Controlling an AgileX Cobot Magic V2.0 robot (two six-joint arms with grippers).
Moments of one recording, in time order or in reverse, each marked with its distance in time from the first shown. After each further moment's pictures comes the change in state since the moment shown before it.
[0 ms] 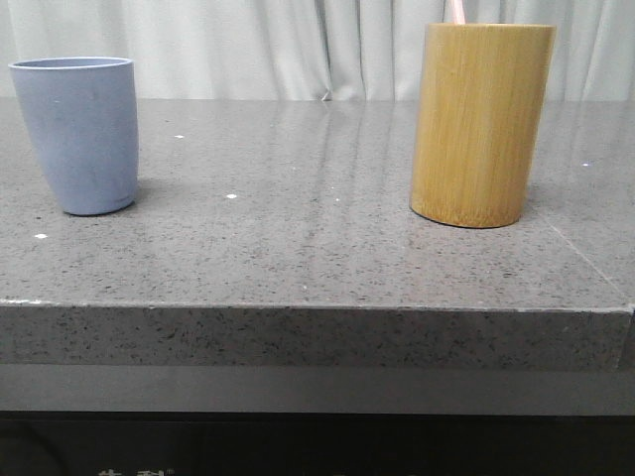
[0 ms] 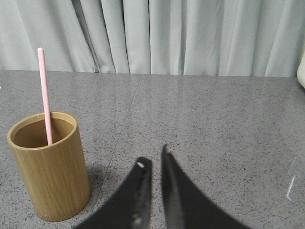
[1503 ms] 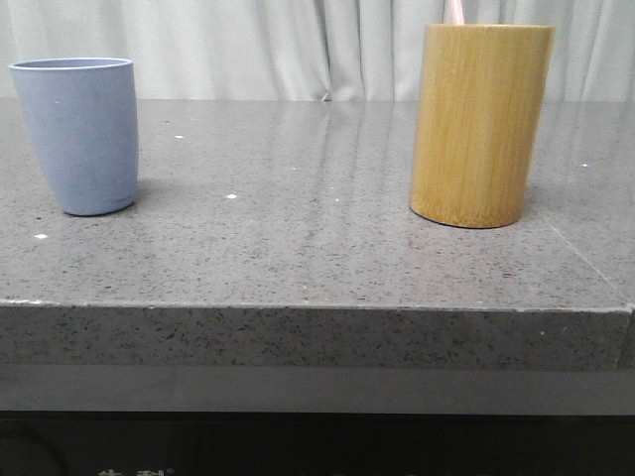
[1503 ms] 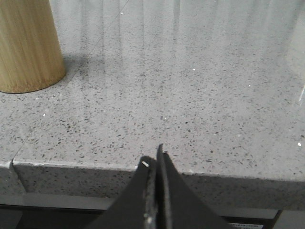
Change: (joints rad) left arm -0.002 -0.513 0.544 0.000 -0.004 0.000; right arm 0.000 -0.382 0.578 -0.010 -0.106 0.000
